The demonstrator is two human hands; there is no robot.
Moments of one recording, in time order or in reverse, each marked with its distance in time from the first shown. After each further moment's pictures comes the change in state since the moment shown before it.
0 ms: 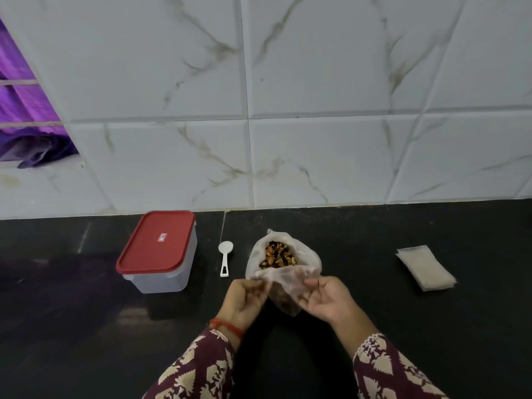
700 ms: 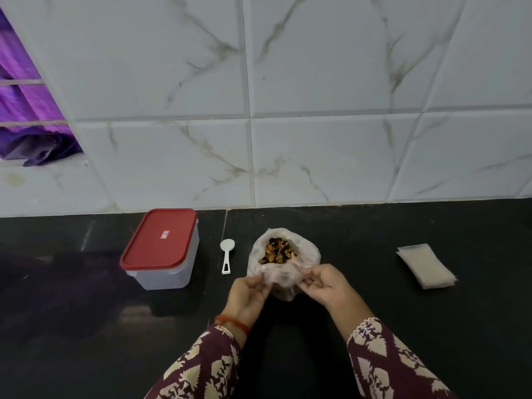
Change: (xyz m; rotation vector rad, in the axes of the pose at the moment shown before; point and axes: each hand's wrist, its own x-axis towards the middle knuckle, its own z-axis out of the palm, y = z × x) left_hand 0.001 -0.009 0.001 0.030 0.029 0.076; right_hand 0.008 -0.004 0.018 -0.041 0.115 -0.106
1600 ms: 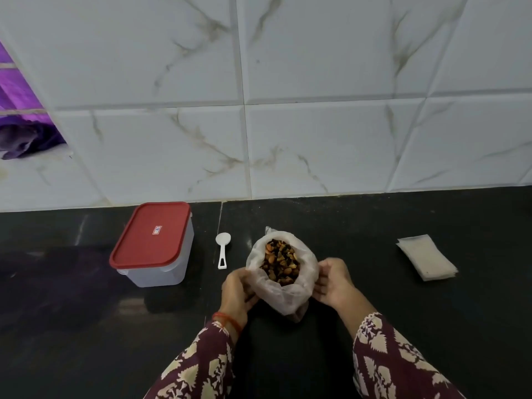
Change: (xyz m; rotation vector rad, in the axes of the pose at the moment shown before) left_hand 0.016 0.000 -0.016 0.385 0.225 0.134; right_hand 0.014 -0.002 -0.019 -0.253 0.194 0.008
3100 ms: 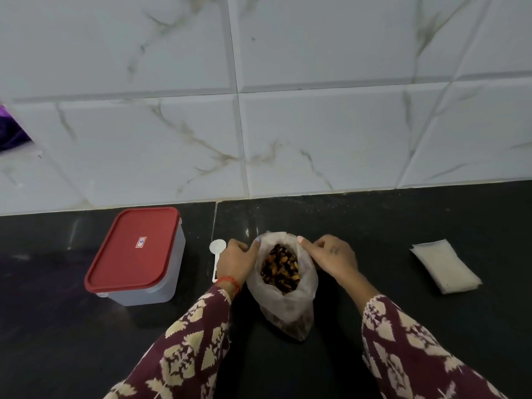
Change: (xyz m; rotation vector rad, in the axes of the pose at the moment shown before) left_hand 0.084 0.046 0.033 0.993 0.182 0.443; right_hand 0.060 -0.052 0.025 -1.208 0.188 -0.583
